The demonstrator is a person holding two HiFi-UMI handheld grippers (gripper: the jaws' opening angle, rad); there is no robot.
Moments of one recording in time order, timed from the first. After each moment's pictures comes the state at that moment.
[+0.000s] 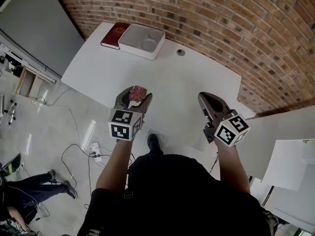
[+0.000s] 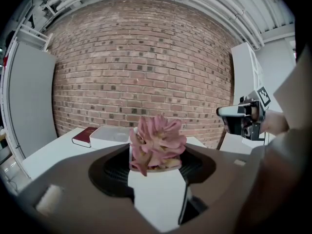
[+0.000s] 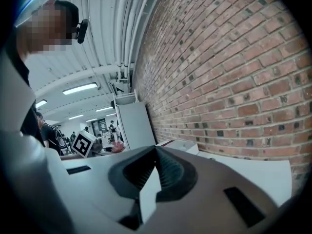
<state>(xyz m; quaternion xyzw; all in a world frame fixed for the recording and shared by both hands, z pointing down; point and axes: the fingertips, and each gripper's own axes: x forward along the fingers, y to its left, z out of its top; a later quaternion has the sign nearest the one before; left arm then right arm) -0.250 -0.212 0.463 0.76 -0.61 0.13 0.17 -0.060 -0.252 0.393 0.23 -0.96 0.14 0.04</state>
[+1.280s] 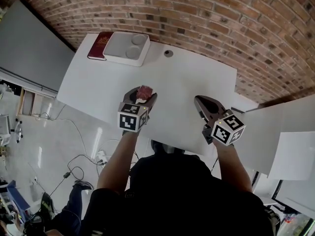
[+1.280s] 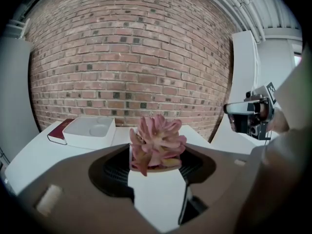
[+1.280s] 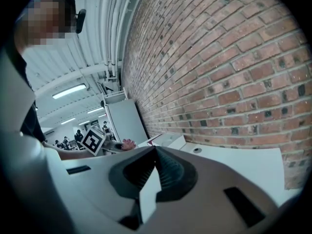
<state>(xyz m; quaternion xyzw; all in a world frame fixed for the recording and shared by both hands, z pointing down) -0.187 -0.302 0.520 0.79 -0.55 0.19 0.21 -0.011 -0.300 0.443 0.26 -0.94 0.20 0.06</state>
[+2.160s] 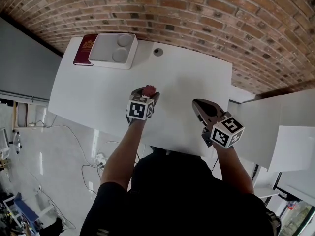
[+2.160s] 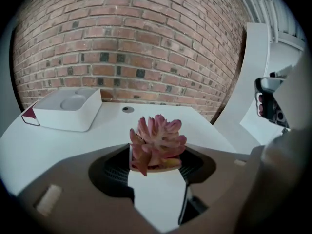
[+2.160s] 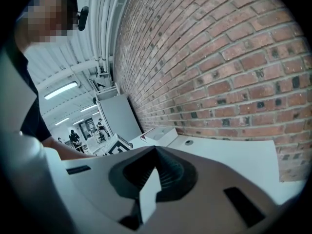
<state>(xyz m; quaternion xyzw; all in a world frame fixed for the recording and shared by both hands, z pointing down) -0.156 -0.369 0.640 0.78 -0.49 0.26 0.30 0.004 -0.324 0.475 0.28 -0.93 0.23 0.10</state>
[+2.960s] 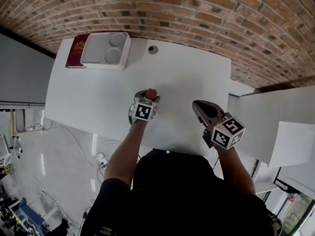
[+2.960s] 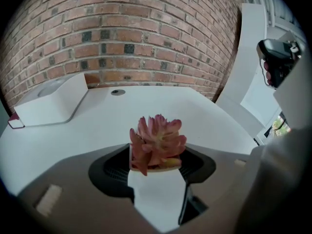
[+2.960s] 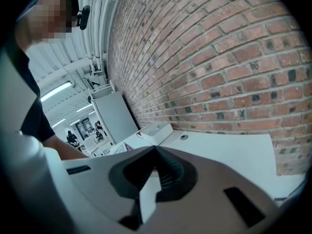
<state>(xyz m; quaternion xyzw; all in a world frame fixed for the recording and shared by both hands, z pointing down) -0.137 -0.371 0.730 0.78 -0.45 0.33 0.29 0.014 -0.337 0.497 0.30 -0.91 0.25 0.12</state>
